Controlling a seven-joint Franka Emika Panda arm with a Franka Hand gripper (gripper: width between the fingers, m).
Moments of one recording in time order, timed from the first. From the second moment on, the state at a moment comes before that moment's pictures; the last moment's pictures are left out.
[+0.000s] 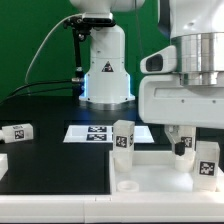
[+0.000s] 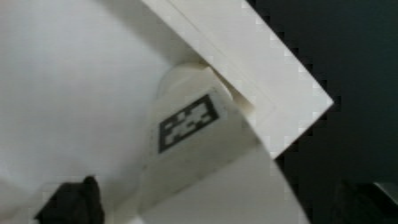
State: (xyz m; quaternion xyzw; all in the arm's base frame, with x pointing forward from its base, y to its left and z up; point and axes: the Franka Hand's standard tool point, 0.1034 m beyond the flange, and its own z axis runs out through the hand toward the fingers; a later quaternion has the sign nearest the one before) arm 0.646 0.109 0.078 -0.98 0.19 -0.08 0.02
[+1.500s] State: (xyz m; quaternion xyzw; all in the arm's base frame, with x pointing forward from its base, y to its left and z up) arm 0.638 0.101 0.073 -0.69 0.72 -0.02 0.07
